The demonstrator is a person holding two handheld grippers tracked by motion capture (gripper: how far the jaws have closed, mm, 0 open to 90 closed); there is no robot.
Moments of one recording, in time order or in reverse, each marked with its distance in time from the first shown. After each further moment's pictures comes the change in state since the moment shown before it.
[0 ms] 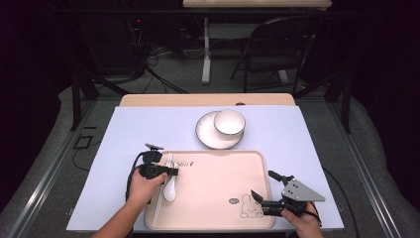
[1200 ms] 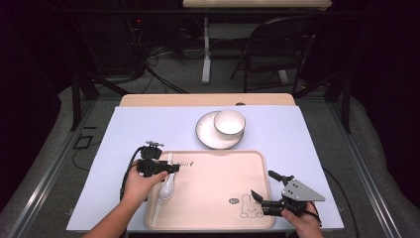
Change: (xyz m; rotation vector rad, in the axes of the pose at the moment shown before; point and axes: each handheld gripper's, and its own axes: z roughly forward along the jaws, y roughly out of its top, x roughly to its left) left arm -0.023 0.007 -0.025 -0.072 0.110 0.126; right arm 0.000 0.000 0.000 0.001 -0.001 0.000
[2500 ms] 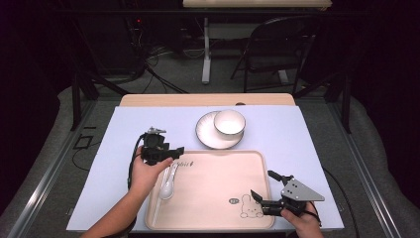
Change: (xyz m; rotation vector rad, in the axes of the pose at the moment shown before) left arm -0.011 0.034 -0.003 -0.192 0.037 0.033; right arm 0.000 0.000 0.001 0.004 0.002 -0.003
